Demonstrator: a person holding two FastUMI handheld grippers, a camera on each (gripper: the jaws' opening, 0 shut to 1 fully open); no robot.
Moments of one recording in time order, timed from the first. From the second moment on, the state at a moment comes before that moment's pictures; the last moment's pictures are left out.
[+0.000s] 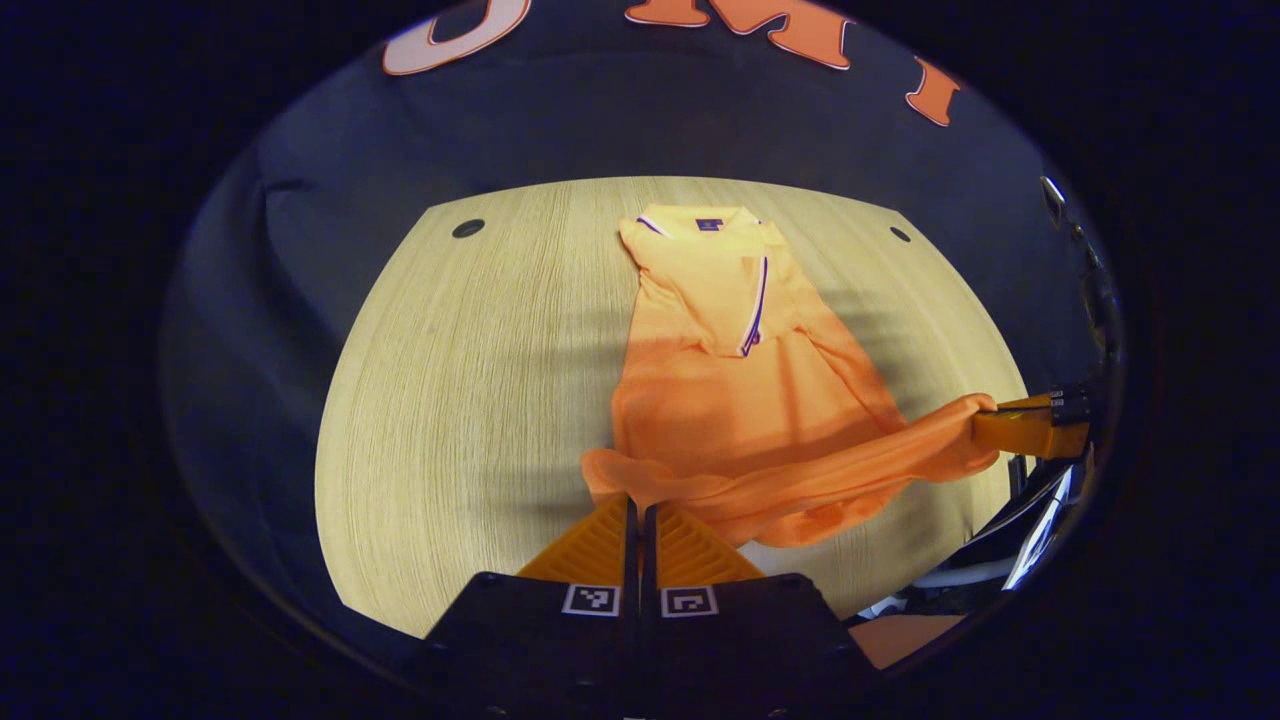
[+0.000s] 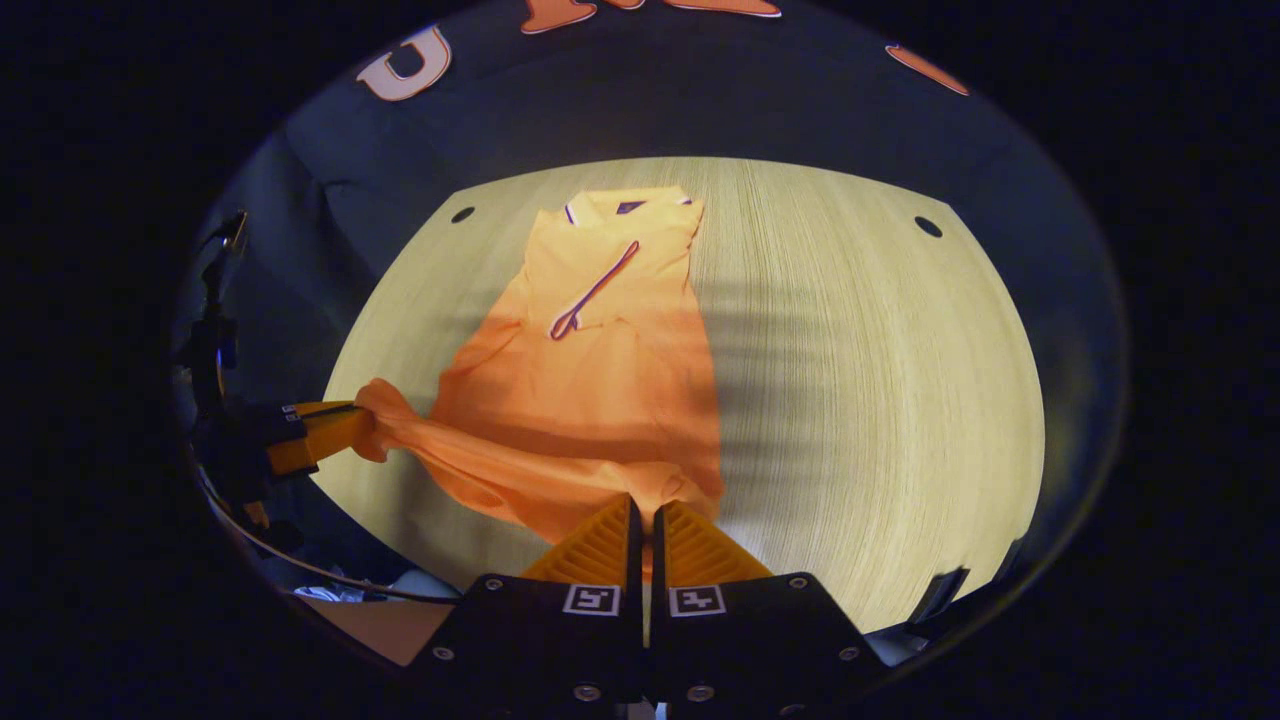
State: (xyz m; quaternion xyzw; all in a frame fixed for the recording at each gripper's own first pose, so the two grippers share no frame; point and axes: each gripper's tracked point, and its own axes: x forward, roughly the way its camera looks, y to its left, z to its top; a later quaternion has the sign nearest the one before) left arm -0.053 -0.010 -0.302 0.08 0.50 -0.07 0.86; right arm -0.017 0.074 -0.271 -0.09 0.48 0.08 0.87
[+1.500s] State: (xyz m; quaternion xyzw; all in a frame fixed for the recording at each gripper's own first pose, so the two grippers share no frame) left arm 0.270 -0.020 -0.358 0.10 0.44 -0.04 0.89; right arm 0.291 0.080 -0.291 -0.04 0.43 0.06 0.90
